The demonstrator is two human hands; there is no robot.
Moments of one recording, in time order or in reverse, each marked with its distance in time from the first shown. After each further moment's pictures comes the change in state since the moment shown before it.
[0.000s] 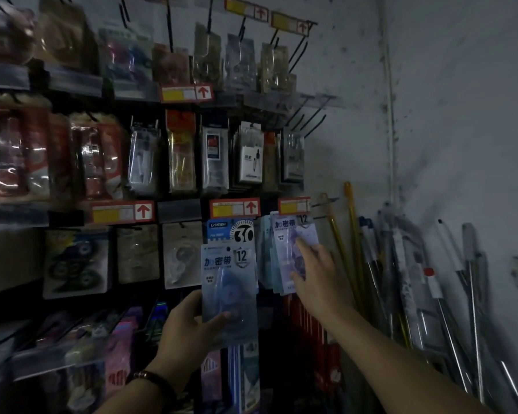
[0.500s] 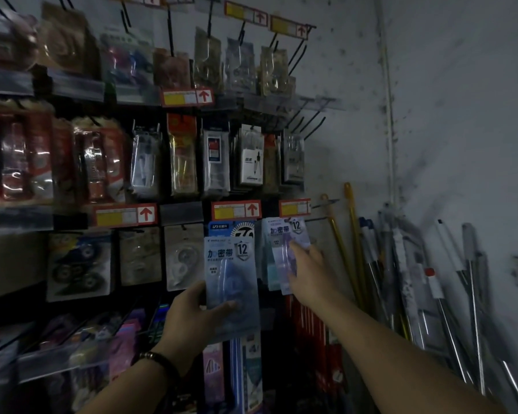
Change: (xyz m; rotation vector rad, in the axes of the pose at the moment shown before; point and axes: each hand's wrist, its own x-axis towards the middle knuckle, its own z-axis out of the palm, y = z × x) left_hand 0.010 0.021 -0.003 -0.024 -0.051 -0.016; right_hand 0.027 0.002 0.023 -0.054 -0.178 0.081
